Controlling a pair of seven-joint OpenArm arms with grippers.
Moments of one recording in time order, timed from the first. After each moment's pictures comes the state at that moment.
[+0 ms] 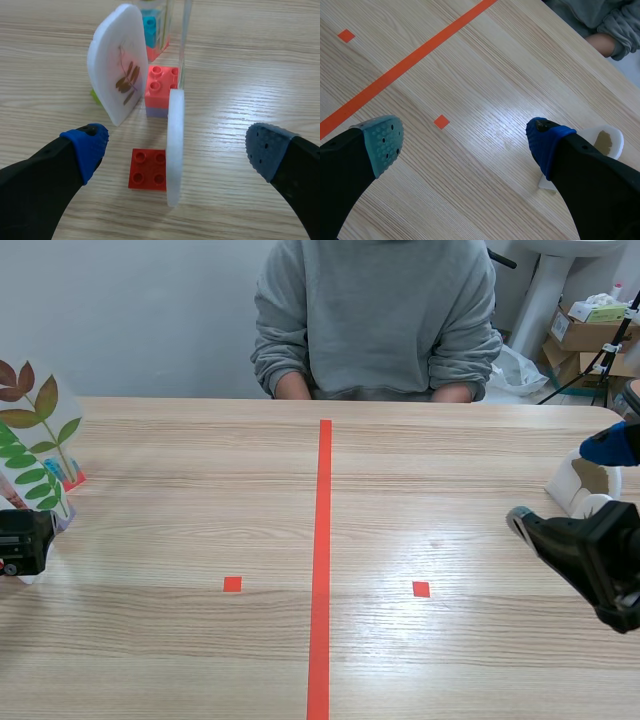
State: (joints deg) left arm 5.2 -18.4 -23.2 68.0 -11.0 -24.4 5.2; right arm -38.1 29.8 19.4 129.6 20.3 32.9 -27.6
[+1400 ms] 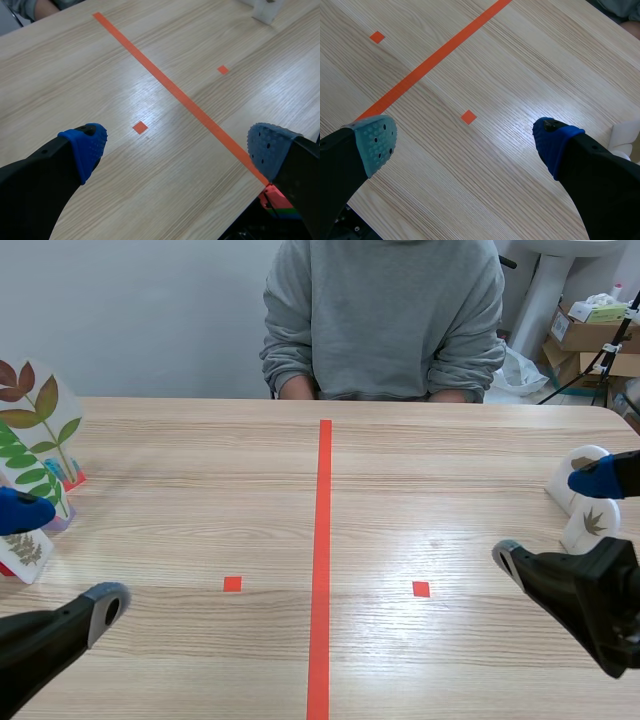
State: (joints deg) left arm 55.7 -28.8 -21.7 131.0 -27.6 -36.0 11.8; right arm -40.9 29.9 19.4 127.3 25.3 34.8 -25.9
